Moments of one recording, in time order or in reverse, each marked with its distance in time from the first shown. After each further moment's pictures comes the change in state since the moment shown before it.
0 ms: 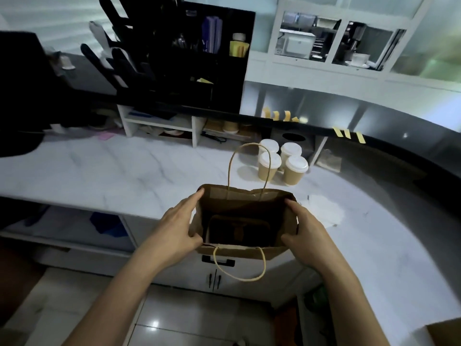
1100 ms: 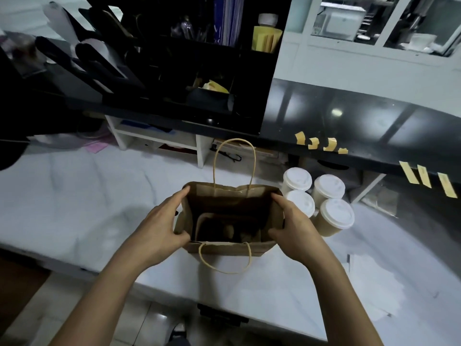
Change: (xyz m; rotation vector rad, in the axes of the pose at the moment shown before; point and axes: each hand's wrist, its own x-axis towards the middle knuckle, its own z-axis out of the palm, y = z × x) left_hand 0.226 -0.064 -0.040 -0.046 0.049 -0.200; right_hand 0.275 -0.042 0.024 0.014 -0.177 -0.072
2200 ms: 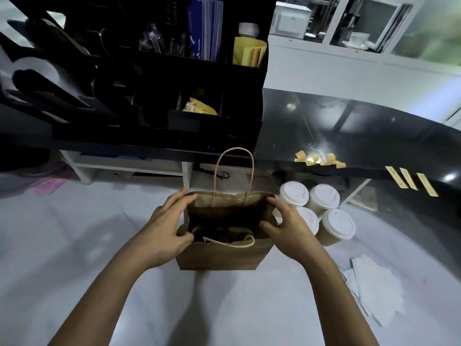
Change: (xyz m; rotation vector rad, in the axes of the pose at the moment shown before) left_hand 0.125 -0.027 -0.049 0.026 -0.201 0.262; right_hand 0.067 -0.048 0.020 0.073 0.174 0.169
